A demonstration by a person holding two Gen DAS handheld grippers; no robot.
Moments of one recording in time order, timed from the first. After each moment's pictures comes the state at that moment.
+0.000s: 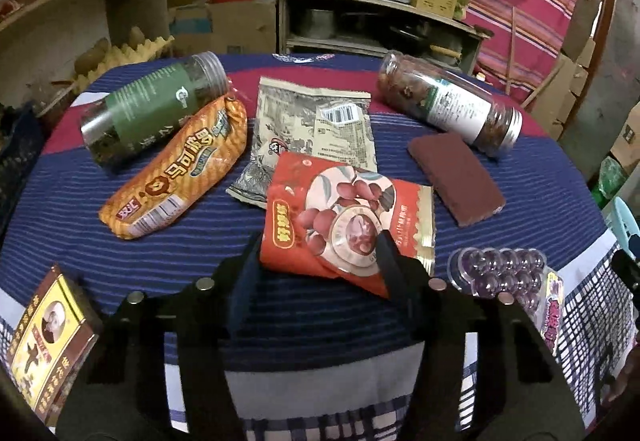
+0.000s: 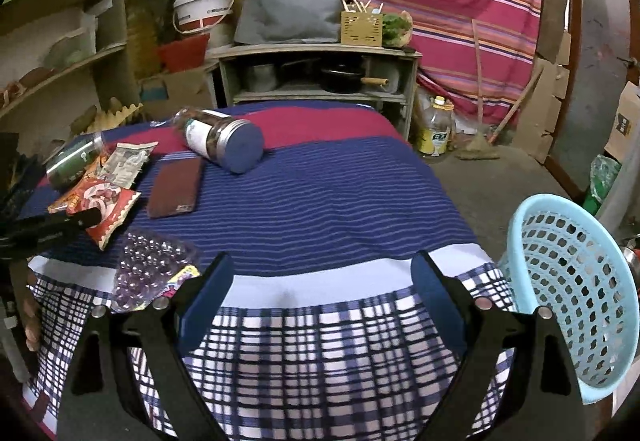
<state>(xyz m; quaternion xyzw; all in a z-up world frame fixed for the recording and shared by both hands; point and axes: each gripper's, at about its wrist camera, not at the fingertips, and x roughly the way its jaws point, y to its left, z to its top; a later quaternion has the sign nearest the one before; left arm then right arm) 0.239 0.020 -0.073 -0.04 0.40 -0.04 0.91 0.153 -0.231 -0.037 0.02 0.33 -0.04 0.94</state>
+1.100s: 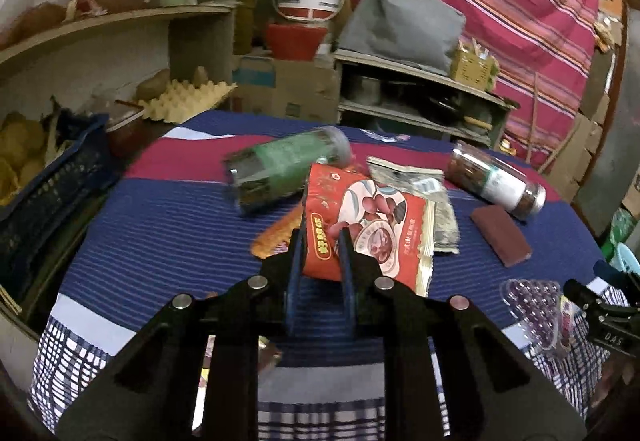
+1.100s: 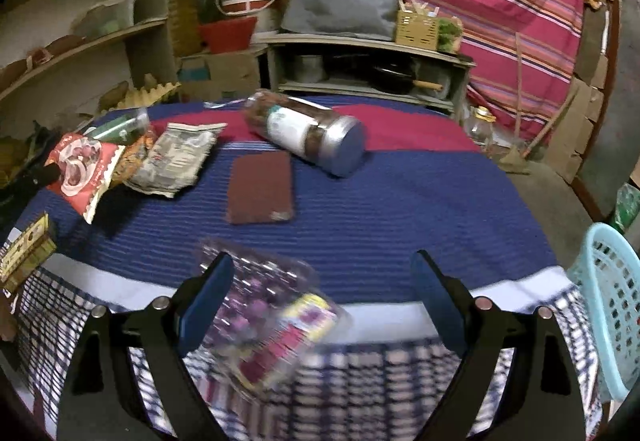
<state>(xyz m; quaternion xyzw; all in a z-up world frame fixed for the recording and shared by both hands) 0.196 0.120 -0.036 -0.08 0.30 0.02 0.95 0.191 -0.133 -0.043 -0.01 0.35 0.02 0.94</state>
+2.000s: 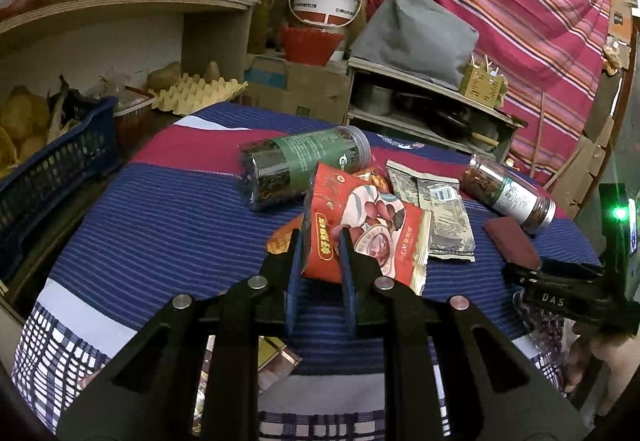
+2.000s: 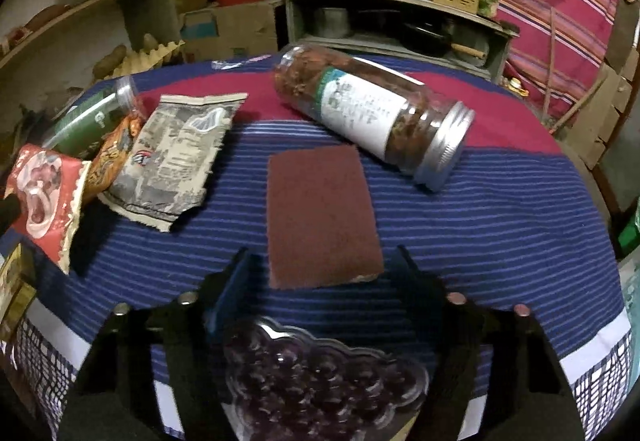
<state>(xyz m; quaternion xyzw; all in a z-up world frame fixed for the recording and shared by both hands) 0.199 0.133 -0.049 -0.10 0.28 0.03 0.95 0.269 -0.089 -0.073 -0.01 0.42 0.04 0.90</state>
